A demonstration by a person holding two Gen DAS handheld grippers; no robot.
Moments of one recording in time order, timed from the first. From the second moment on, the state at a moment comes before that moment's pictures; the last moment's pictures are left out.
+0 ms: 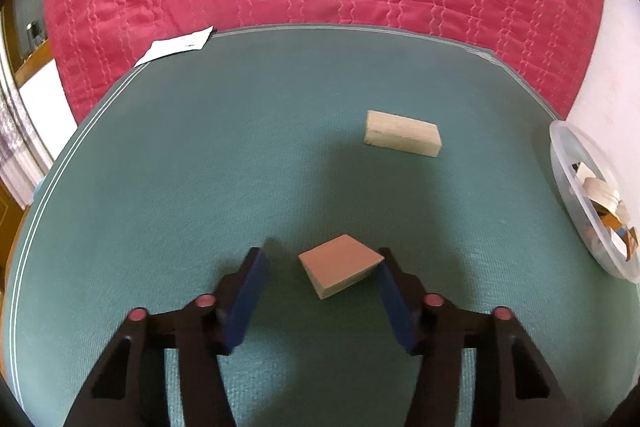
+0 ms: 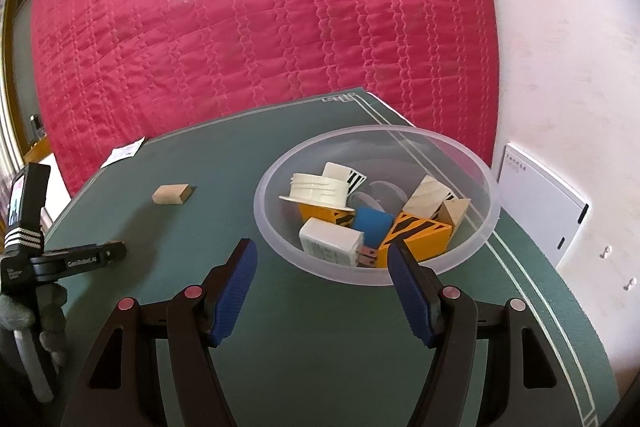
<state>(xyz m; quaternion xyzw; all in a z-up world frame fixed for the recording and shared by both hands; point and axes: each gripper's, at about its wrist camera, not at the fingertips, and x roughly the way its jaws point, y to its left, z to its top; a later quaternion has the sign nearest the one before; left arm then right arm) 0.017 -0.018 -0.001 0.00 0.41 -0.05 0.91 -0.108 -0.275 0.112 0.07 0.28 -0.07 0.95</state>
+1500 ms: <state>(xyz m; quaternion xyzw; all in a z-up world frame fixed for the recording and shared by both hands) 0.002 0.050 0.004 -0.03 0.36 0.01 0.93 0.088 -0.120 0.079 0.03 0.39 0.08 0.92</state>
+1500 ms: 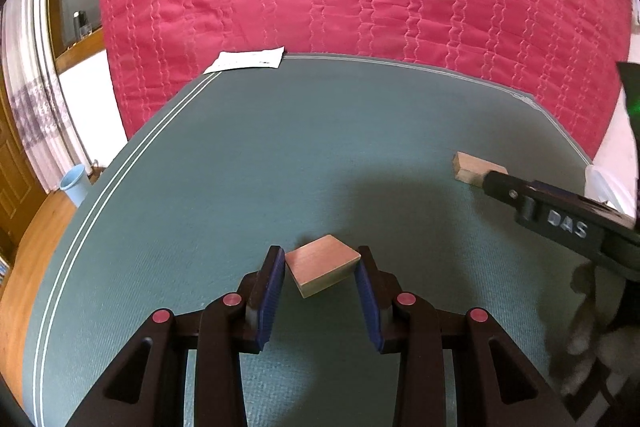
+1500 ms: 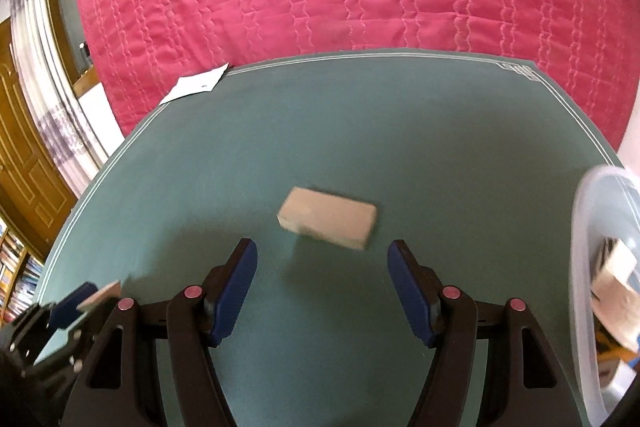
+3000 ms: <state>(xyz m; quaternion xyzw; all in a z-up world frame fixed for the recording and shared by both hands) 0.002 0.052 0.007 -0.04 0.36 0.02 0.93 0.062 -0.104 0.067 -0.02 0.42 0.06 0.90</state>
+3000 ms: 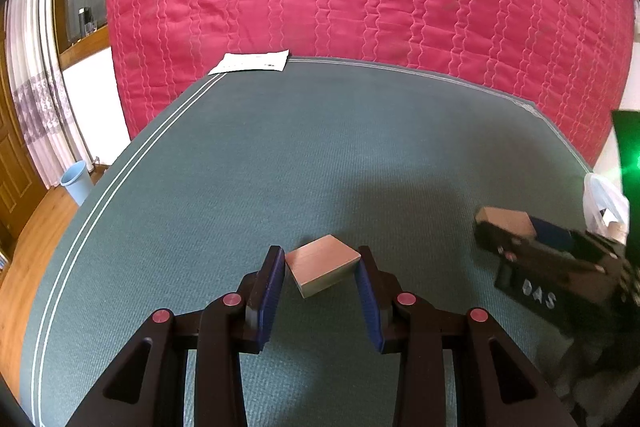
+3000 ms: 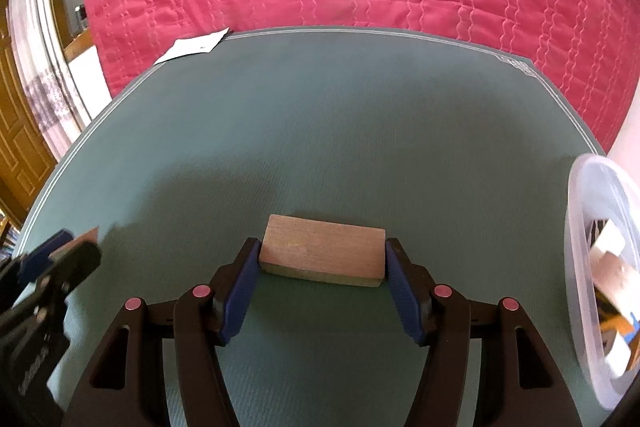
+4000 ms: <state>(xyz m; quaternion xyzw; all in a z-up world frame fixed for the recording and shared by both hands) -0.002 0.041 0.006 -0.02 0.36 0.01 0.93 -0.038 -0.159 0.097 0.04 0.37 0.04 0.93</state>
